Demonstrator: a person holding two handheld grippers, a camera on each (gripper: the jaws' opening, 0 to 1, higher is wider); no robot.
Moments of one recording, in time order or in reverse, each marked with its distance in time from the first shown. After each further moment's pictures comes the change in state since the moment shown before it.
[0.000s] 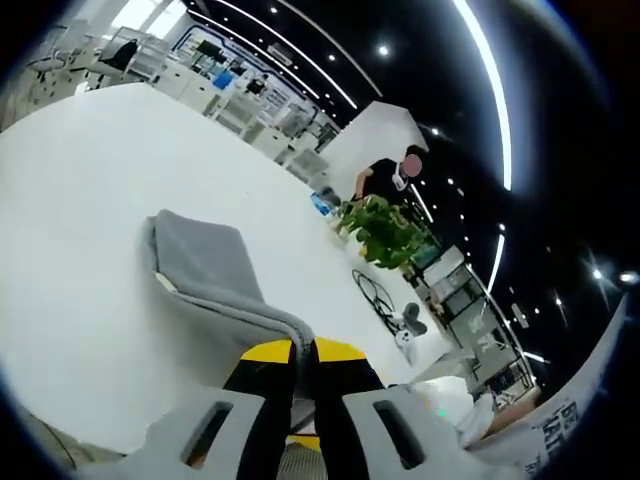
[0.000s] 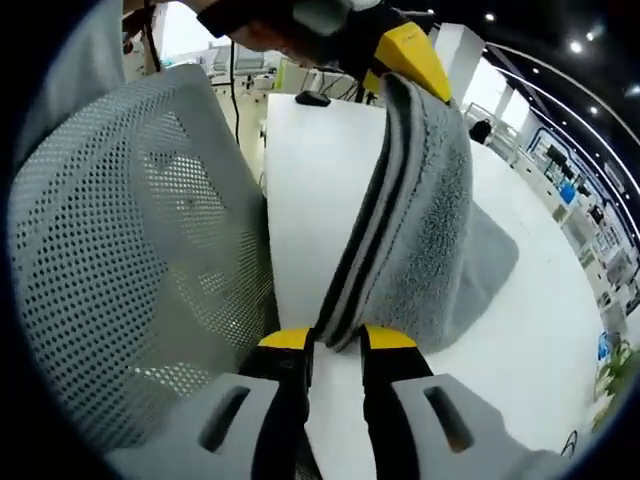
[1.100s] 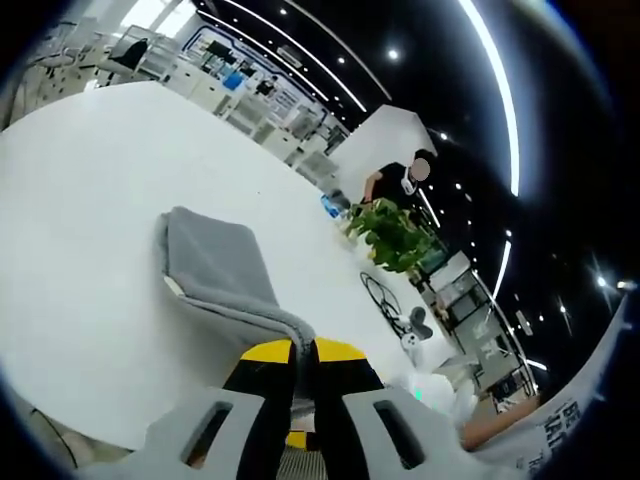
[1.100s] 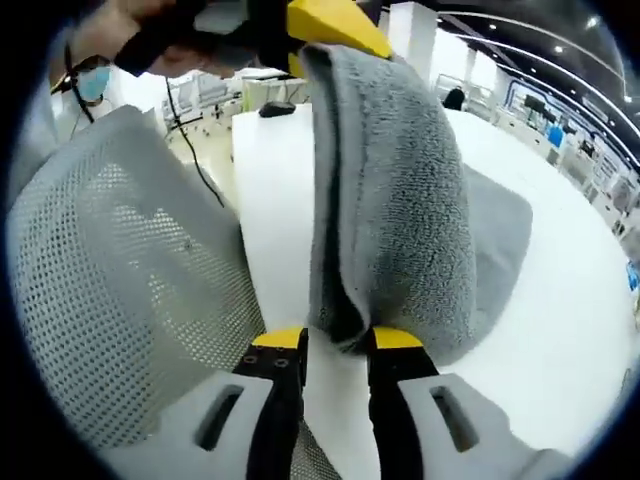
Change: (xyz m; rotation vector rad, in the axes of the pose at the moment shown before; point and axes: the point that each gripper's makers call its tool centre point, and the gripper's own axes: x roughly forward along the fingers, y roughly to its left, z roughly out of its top) left arm -0.005 0.014 -0.001 -0.023 -0.011 0.031; right arm 0.032 -0.011 0.009 0.371 -0.033 -0.018
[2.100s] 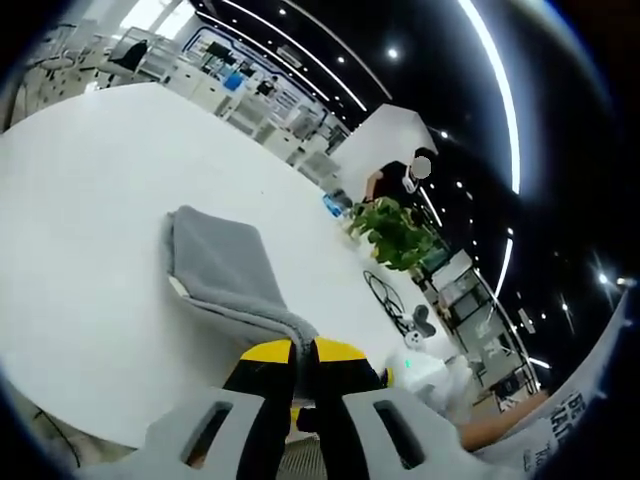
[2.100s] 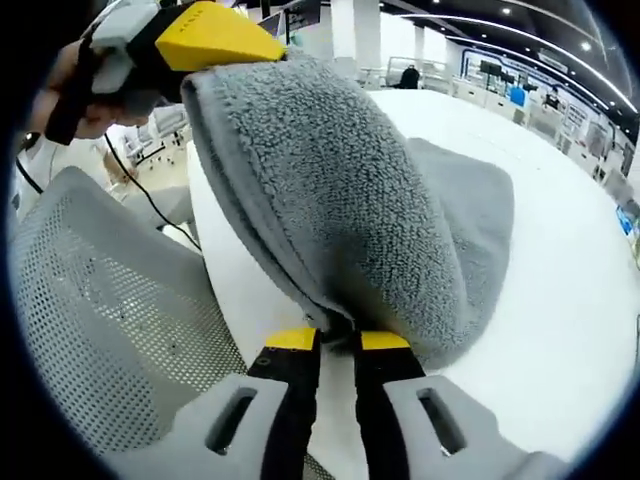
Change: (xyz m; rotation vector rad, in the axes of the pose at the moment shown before) left arm -0.006 0.009 -0.003 0.004 -0.004 0.014; right arm 0.009 -0.015 0.005 0.131 0.000 -0.076
